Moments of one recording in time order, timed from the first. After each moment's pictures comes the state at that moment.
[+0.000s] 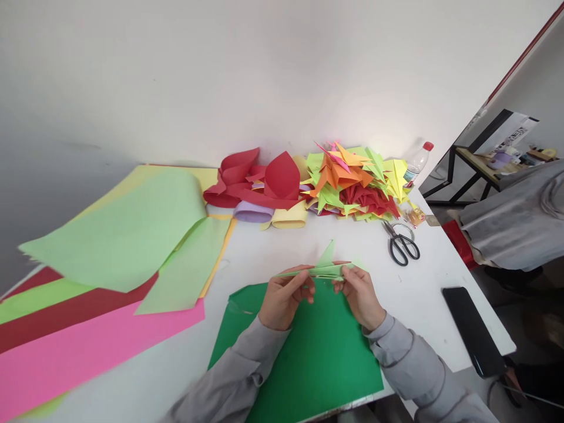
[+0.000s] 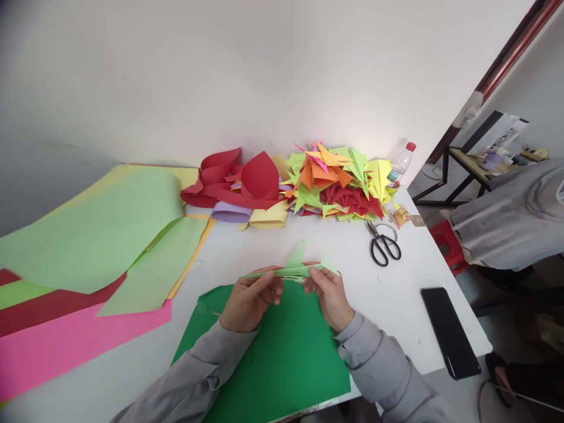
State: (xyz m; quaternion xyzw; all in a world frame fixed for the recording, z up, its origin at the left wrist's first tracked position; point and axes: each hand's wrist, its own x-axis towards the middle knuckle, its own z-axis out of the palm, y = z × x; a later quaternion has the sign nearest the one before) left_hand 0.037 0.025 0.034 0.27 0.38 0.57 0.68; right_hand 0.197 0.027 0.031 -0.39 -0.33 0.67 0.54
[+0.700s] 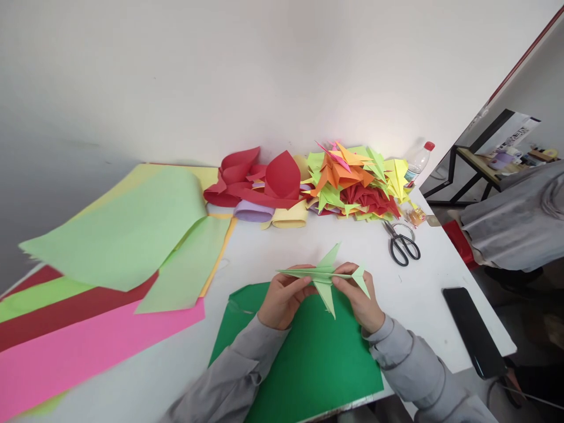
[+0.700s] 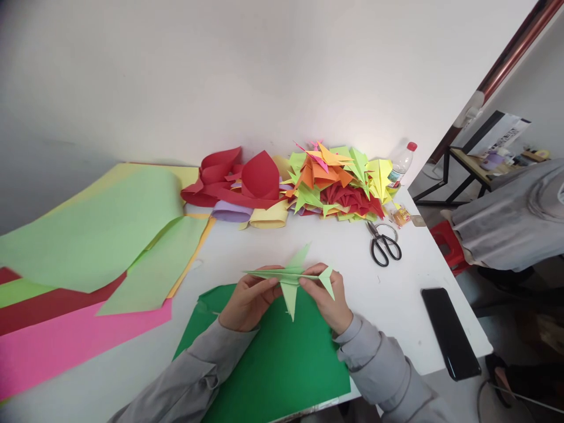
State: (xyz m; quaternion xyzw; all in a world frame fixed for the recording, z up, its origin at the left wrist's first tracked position) left_hand 0.034 0.027 0.030 0.22 0.36 0.56 0.71; right_hand 0.197 0.020 0.043 -0.44 -0.50 0.53 0.53
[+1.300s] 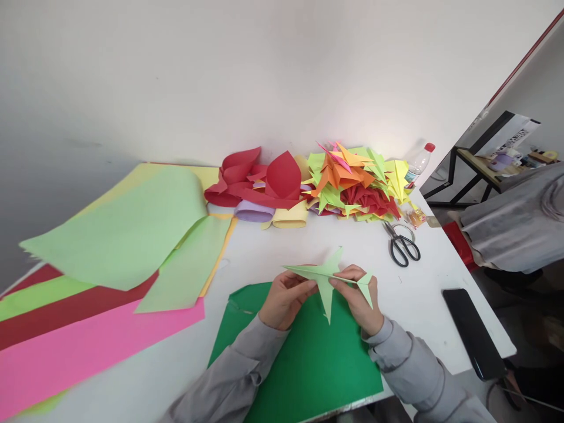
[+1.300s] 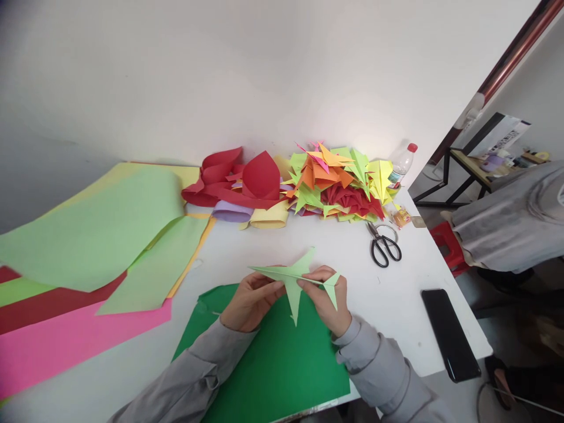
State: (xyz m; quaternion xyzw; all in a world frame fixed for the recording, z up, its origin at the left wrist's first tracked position) left_hand 0.034 0.027 0.023 0.25 0.35 0.55 0.71; right_hand 0.195 0.020 0.037 -0.48 -0.52 0.44 0.55
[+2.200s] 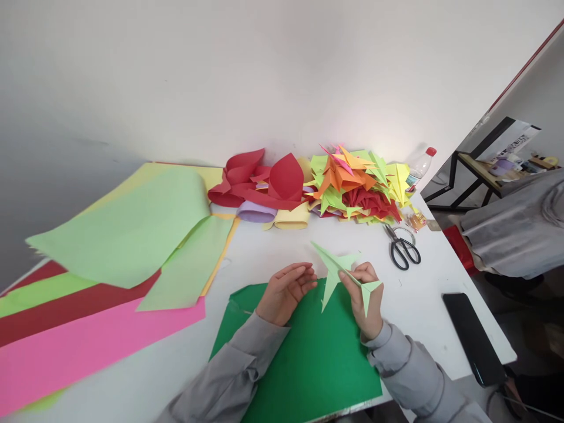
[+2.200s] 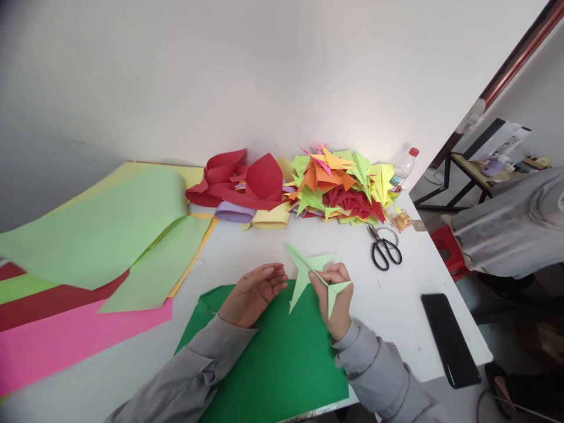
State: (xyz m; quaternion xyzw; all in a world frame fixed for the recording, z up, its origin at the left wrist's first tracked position) left_hand 0.027 0.035 0.030 0.15 0.37 0.55 0.73; right_hand 0.198 0.017 0.036 -0.52 -0.56 0.30 0.57
